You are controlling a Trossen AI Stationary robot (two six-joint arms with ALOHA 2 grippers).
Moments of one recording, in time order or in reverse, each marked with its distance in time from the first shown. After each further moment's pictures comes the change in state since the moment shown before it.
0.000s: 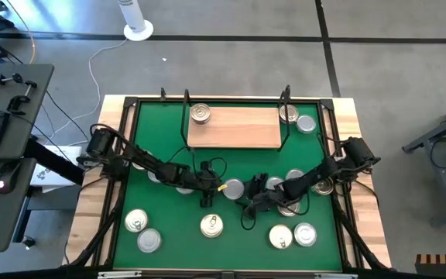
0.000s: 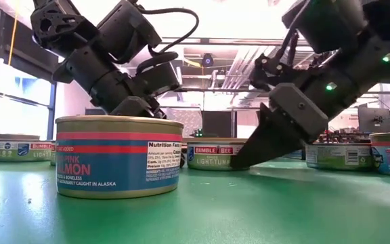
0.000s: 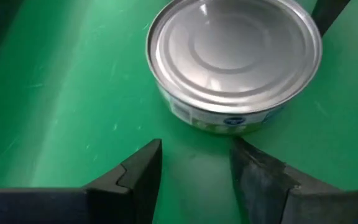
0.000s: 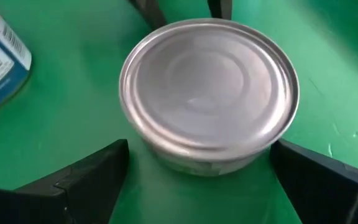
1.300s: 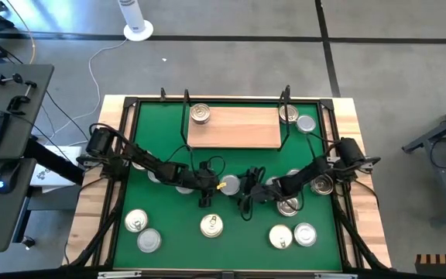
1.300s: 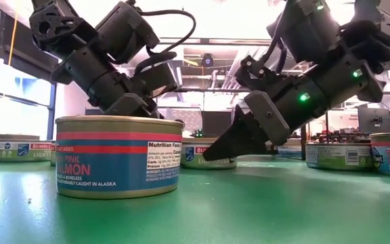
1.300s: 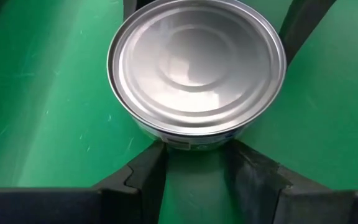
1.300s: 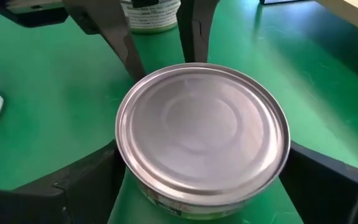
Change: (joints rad) left arm 0.015 0.005 -0.010 0.079 0.046 -0.007; right arm -0.102 0.098 -0.011 0.312 -0.013 -0.227
